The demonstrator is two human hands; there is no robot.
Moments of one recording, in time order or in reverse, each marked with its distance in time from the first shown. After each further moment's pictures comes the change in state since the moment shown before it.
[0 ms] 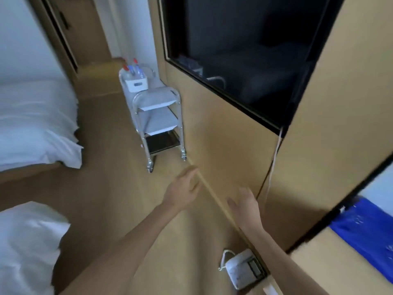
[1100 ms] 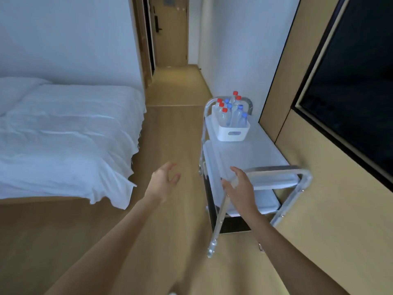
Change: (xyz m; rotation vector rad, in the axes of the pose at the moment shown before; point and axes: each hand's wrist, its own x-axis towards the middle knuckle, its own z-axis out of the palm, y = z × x) left_hand 0.516 -0.553 -0.413 -0.101 0.391 -0.414; right_hand 0.681 -0.415 0.478 0.261 -0.206 -0.220
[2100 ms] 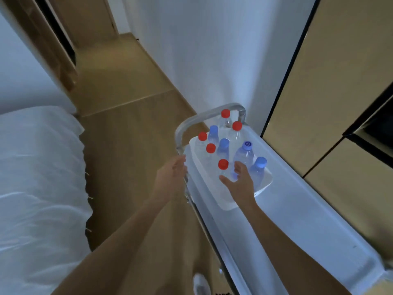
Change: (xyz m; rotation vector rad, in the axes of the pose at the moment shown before) left_hand 0.609 -0.020 0.137 -0.177 -0.318 0.086; right_hand 0.538 0.097 0.118 0.167 0.204 0.472
